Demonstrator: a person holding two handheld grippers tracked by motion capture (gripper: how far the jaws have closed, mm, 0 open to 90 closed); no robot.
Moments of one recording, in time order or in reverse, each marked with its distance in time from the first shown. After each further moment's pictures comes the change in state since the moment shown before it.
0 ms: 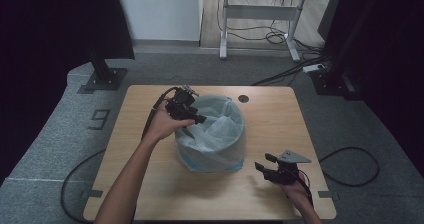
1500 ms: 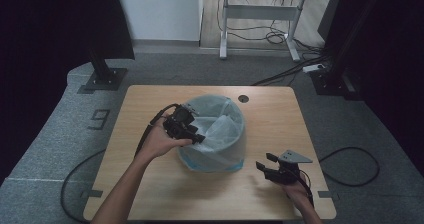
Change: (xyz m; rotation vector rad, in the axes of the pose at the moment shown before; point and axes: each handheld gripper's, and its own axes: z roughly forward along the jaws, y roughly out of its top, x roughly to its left) left arm -0.037 -0.032 -0.008 0.063 -0.075 0.052; right arm -0.001 0.000 -0.002 -0.011 -0.015 0.003
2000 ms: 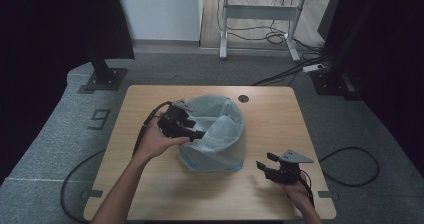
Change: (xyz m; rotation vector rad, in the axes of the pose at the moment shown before) left arm 0.001 -0.008 -0.022 -0.168 0.005 -0.017; right arm -0.001 0.001 -0.002 -0.006 -0.003 0.006
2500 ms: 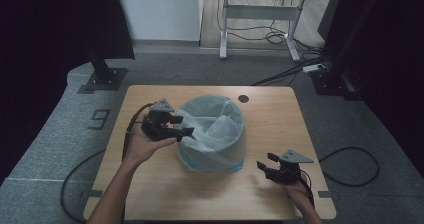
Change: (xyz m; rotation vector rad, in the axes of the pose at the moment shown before) left arm 0.006 -0.028 -0.030 -0.153 0.065 -0.023; right arm 0.000 -0.001 0.000 0.005 -0.013 -0.001
